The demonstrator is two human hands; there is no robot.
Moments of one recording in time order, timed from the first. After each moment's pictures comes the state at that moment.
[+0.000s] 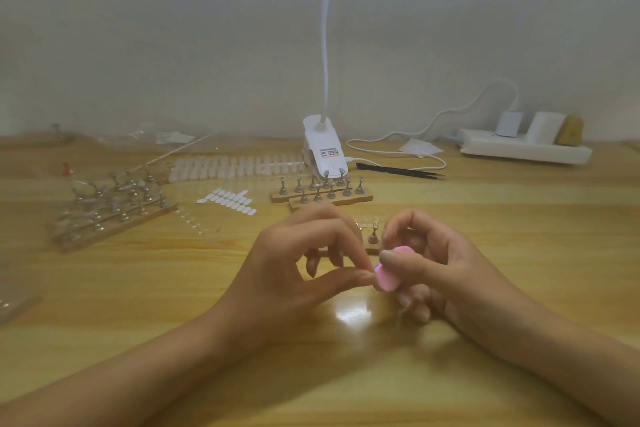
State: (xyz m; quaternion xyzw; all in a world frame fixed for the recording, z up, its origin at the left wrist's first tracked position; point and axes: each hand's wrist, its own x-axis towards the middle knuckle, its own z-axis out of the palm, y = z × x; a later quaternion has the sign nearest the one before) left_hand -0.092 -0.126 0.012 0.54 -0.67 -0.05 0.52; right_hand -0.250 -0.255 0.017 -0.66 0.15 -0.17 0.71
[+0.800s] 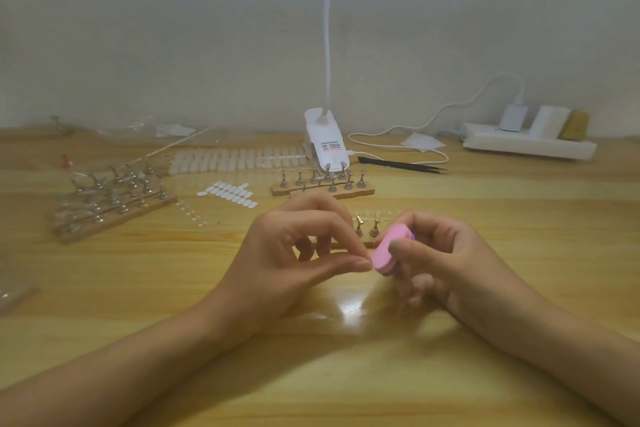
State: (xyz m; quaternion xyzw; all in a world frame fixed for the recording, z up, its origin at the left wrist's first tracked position) left_hand -0.087 -0.127 0.011 0.55 -0.63 -0.09 0.53; right_hand -0.249 -0.258 0.017 -0.68 0.11 -0.17 0.71
